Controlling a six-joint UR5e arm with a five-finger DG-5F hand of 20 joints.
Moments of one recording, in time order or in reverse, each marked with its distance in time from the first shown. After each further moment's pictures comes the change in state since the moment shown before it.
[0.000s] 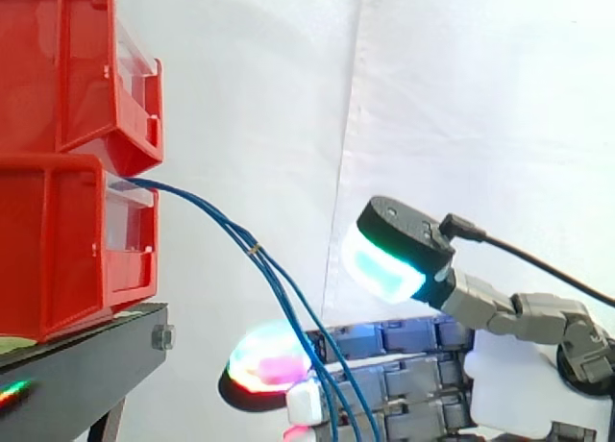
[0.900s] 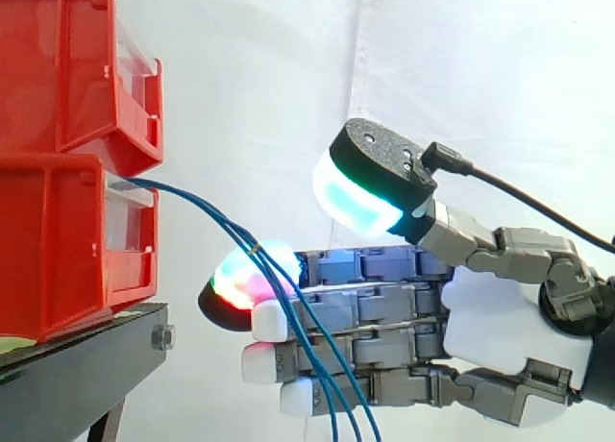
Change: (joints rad) arm 0.022 0.000 0.047 0.081 0.024 -0.152
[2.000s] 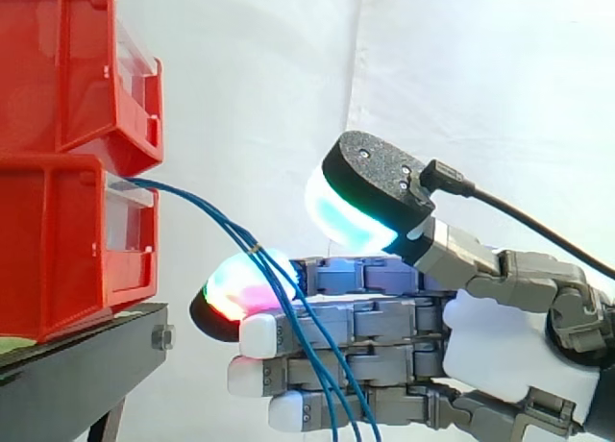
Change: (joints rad) arm 0.032 -0.043 0.003 0.133 0.060 -0.093
